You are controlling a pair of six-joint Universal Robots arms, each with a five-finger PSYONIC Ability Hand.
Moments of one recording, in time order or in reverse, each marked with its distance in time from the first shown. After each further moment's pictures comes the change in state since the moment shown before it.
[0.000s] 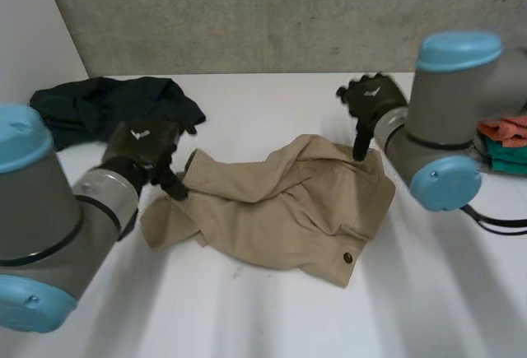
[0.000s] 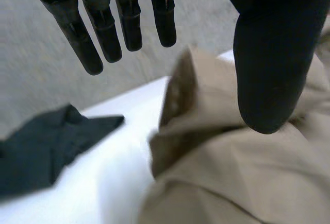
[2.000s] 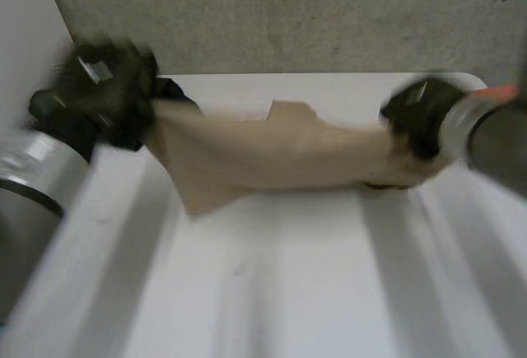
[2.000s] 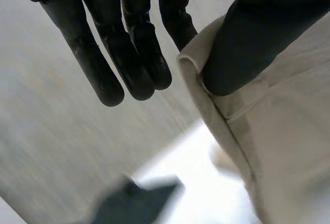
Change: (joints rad) left arm 0.025 0.289 -0.072 0.066 0.056 0.227; right arm -0.047 -0.394 0.243 0.351 -0.031 -0.299; left_hand 0.774 0.803 0.794 0.815 0.769; right_hand 0.907 0.968 0.979 0.985 0.936
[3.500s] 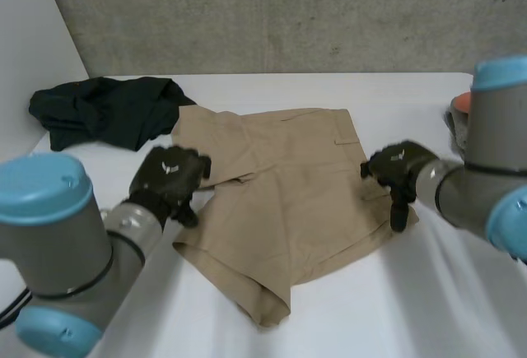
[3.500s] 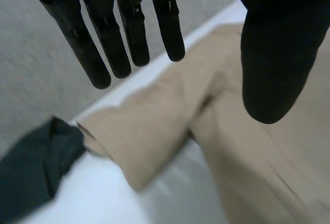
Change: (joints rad) left arm -0.073 -0.376 -0.026 0.079 -0.033 0.002; right arm -0.064 0.162 0.167 -0.177 -0.104 0.120; left_hand -0.592 -0.628 -0.622 -0.628 -0.578; right_hand -0.792 -0.836 -0.844 -0.855 -0.808
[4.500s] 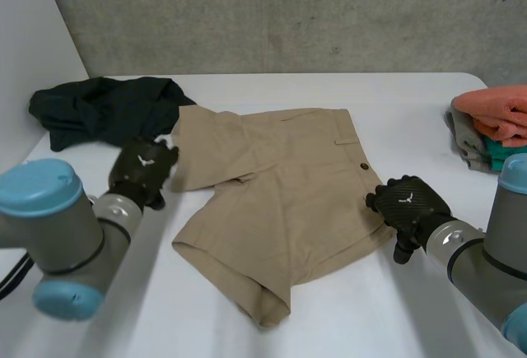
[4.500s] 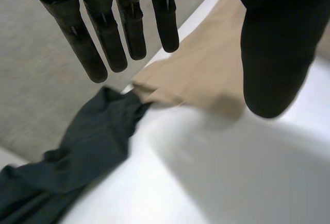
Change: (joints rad) left arm 0.161 -0.151 -0.018 0.233 0.044 0.227; right arm -0.080 -0.165 0.562 -0.505 -0.106 -0.025; left_hand -0.117 -0.079 -0.075 -0.090 -0.092; right_hand 0.058 0.032 0.046 0.048 0.054
